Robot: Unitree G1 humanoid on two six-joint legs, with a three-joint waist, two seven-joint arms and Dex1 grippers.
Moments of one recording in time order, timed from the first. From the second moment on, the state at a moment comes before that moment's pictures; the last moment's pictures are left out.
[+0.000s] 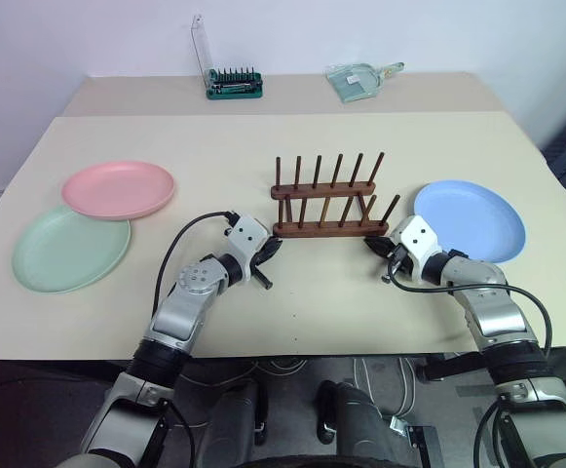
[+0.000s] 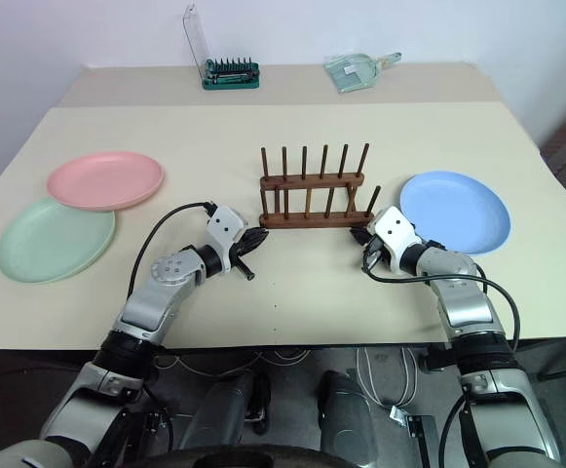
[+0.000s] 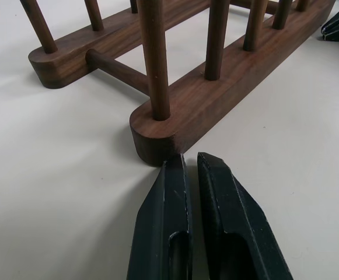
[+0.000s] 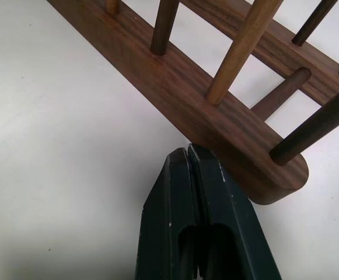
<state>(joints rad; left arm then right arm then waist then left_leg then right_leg) -0.39 0.27 -0.21 0.11 -0.08 0.29 -0.52 -0.36 -0.57 0.03 0.29 0.08 0.01 0.77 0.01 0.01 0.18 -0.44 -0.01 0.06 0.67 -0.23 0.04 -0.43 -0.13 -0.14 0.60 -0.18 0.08</state>
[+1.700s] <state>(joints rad) -0.72 0.40 0.72 0.09 -0.27 1.11 0.20 -0.28 -0.75 -0.01 -0.28 0.45 0.41 1.03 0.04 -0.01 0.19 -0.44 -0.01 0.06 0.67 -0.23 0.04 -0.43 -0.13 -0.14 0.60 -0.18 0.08</state>
